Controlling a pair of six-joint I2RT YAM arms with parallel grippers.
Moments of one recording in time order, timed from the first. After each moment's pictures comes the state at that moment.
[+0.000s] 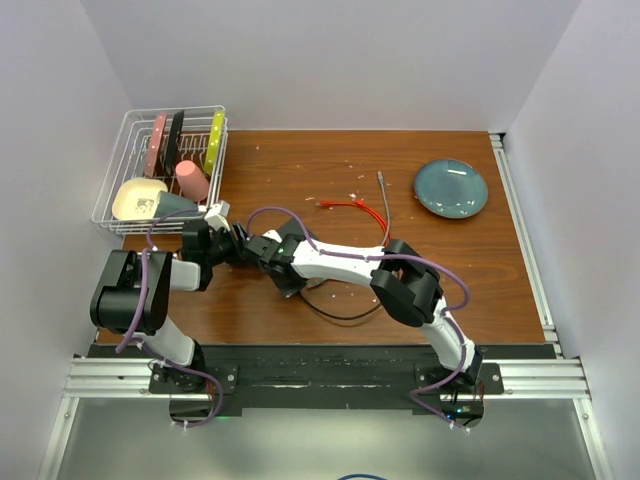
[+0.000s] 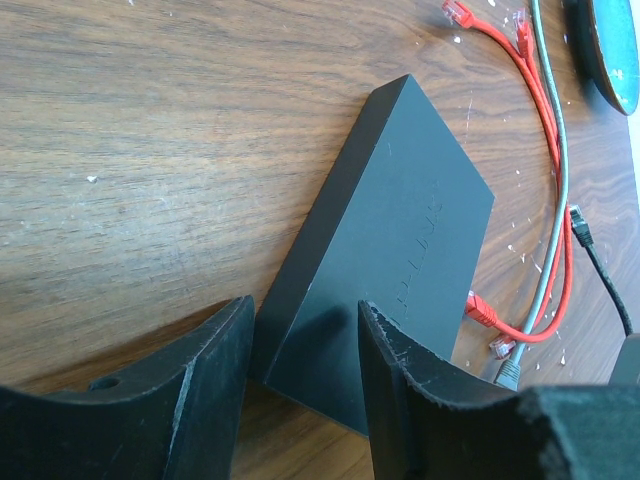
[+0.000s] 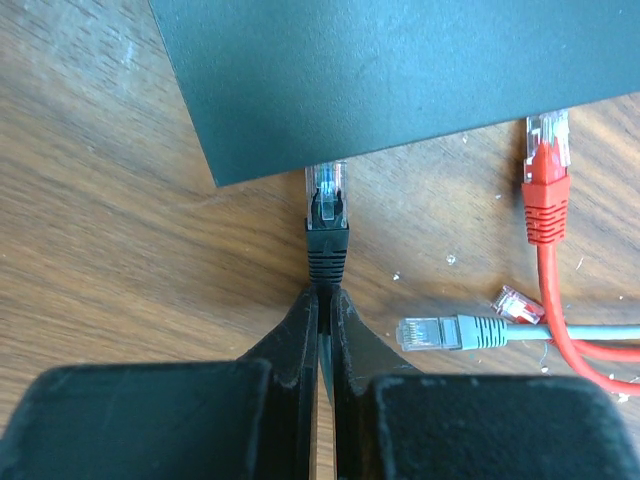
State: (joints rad) left arm -0.04 1.62 0.44 0.63 0.56 -0.49; right arm 1.11 2.20 1.73 -0.86 0.30 0.46
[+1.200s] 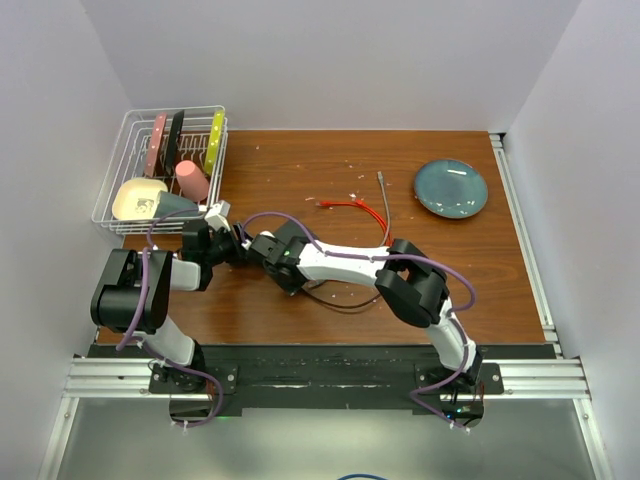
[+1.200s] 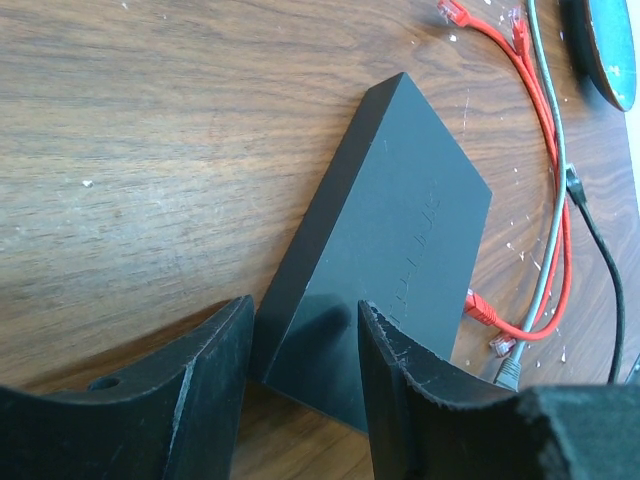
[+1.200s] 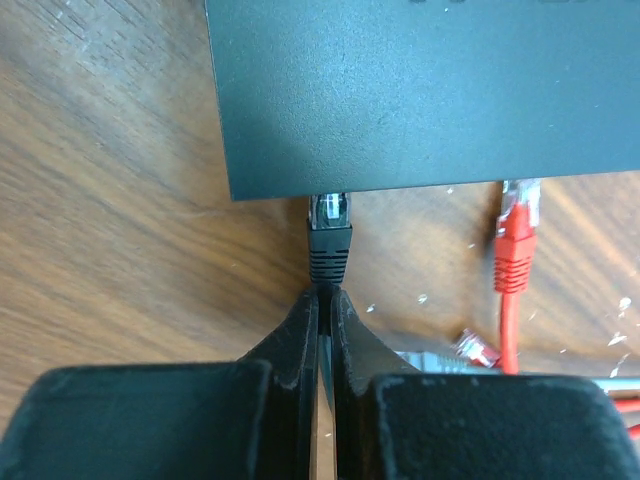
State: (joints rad) left arm -0.04 1.63 0.44 0.65 0.57 -0.49; right arm 1.10 2.17 1.65 -0.73 0.31 0.25
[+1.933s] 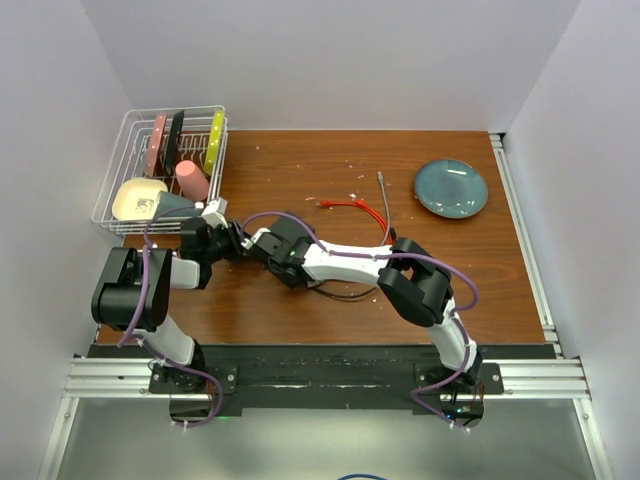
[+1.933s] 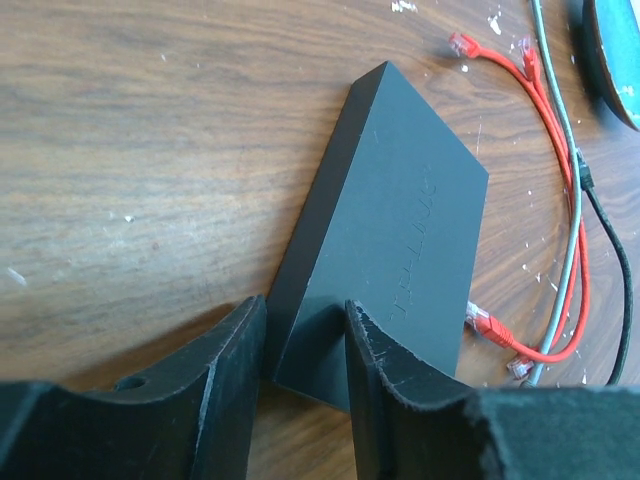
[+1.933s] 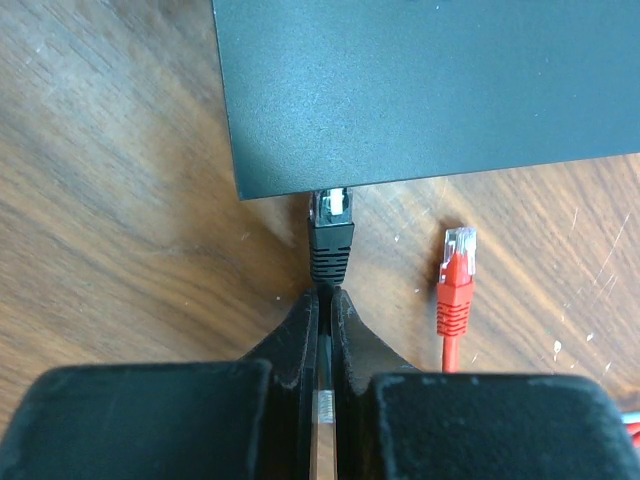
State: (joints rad) left arm -0.03 1.64 0.45 0.68 0.55 -0.47; right arm 1.08 2.13 1.58 -0.59 0.35 0.11
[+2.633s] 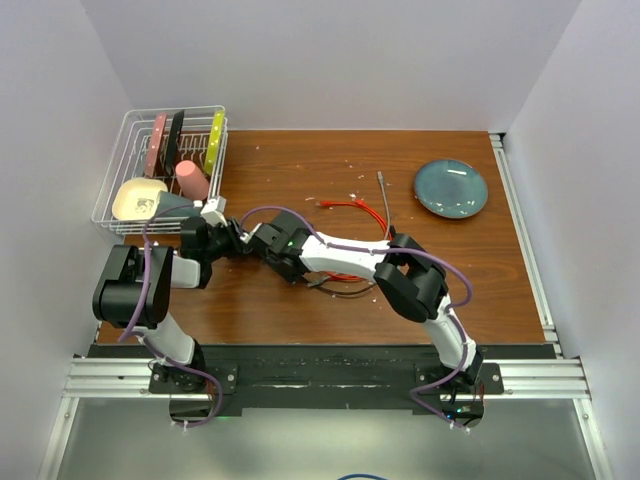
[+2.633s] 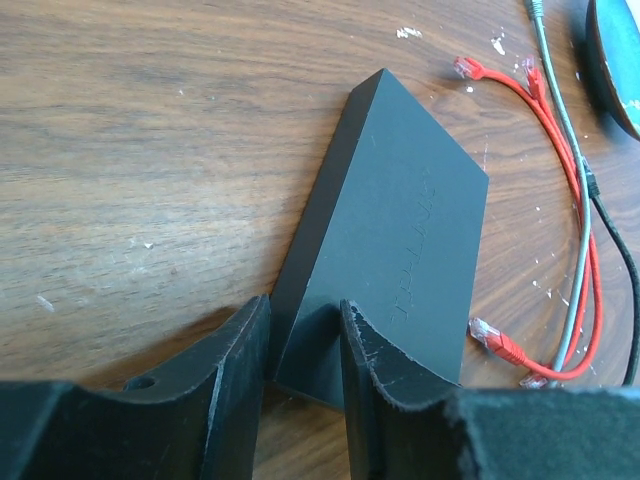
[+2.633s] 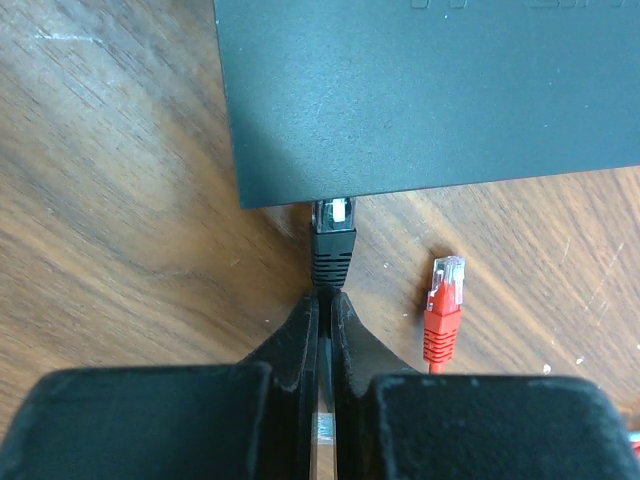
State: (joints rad) left arm -0.03 1.66 0.45 0.72 0.54 -0.46; right arm 1.05 2.18 1.66 -0.63 0.31 0.08
